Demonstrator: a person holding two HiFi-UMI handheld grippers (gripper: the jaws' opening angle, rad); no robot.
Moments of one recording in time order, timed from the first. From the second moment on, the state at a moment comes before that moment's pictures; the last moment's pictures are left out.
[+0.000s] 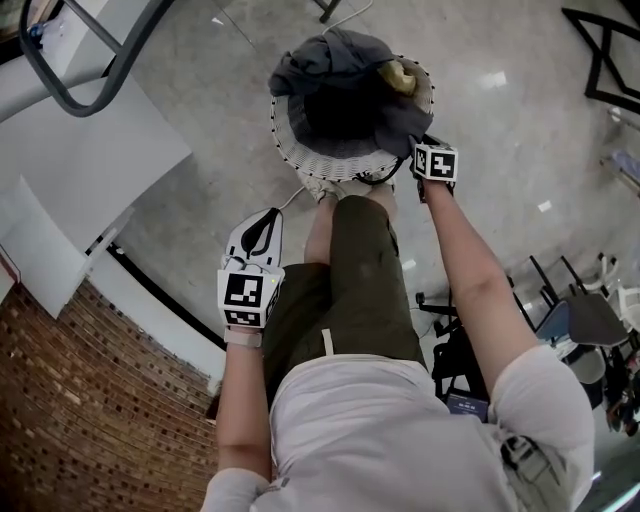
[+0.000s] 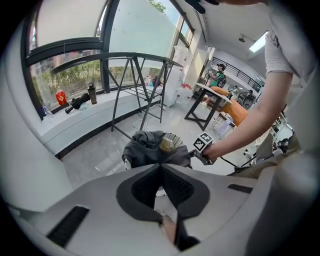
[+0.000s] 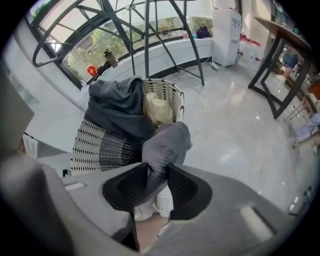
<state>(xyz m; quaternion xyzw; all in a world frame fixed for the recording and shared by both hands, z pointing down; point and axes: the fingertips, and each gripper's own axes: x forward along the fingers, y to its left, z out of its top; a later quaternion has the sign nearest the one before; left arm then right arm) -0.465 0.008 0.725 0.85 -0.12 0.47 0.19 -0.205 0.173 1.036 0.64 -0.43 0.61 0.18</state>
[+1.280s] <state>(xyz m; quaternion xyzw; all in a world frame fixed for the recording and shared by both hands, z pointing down) -0.439 -0.049 0.603 0.94 -0.04 0.32 0.10 -0.162 0.102 0.521 0.81 -0.55 0.19 0.06</state>
